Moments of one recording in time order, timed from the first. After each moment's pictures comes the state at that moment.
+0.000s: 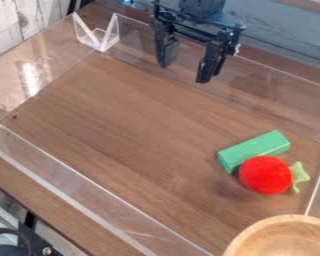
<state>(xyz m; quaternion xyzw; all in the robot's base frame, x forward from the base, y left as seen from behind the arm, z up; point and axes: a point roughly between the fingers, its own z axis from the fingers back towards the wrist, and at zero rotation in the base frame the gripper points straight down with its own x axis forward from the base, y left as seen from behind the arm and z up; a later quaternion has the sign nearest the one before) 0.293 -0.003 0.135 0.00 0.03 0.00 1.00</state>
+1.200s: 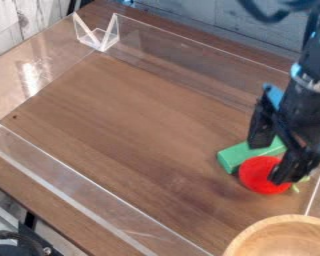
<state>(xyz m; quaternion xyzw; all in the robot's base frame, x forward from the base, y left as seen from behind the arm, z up) 0.261 -0.135 0.068 0.01 0.04 -0.37 0.93</state>
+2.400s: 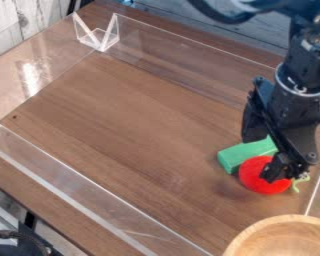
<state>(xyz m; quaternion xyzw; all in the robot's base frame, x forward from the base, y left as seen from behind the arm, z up) 0.262 -0.128 0.087 0.03 -0.06 -0.36 0.93</state>
